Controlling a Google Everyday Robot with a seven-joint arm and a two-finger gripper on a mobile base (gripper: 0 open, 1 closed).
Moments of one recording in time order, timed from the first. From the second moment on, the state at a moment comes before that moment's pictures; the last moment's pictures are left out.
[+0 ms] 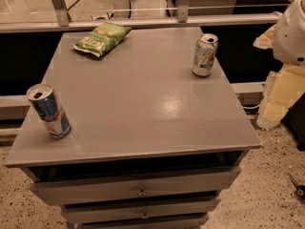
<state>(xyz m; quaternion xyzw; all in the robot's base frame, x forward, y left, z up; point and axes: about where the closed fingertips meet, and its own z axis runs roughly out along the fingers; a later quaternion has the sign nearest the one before) 0.438 -0.217 0.977 -0.60 0.78 -0.03 0.16</state>
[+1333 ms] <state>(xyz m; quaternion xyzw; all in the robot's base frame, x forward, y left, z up) 0.572 -0.234 0.898 -0.53 0.80 -0.03 0.28</state>
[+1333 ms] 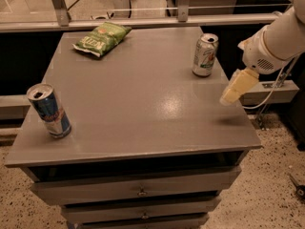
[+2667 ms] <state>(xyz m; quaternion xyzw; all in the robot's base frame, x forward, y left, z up) 0.695 -0.171 0.877 -0.39 0.77 0.17 0.48</state>
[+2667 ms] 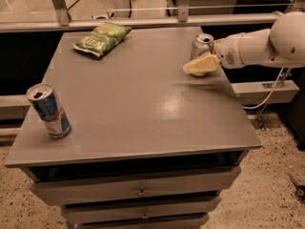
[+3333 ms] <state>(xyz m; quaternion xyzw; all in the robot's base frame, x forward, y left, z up) 0.698 -0.161 0.910 -0.36 0.73 0.23 0.53</state>
